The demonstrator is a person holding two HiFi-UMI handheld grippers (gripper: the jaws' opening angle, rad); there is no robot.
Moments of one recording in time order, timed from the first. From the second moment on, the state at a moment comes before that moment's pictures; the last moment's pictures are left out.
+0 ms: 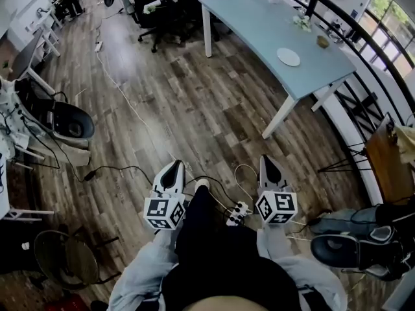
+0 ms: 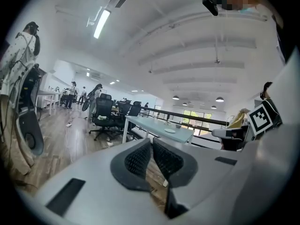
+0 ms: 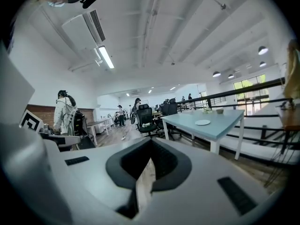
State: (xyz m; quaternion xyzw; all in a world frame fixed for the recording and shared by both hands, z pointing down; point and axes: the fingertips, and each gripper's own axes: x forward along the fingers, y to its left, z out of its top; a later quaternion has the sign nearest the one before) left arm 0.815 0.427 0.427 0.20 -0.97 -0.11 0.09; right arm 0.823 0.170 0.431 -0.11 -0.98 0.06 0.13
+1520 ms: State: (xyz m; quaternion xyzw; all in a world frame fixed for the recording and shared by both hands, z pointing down) left arm 0.451 0.437 0.432 0.27 -0.95 -0.13 0.09; right arm 0.490 0.178 0.450 -0.06 -0.98 0.08 0.15
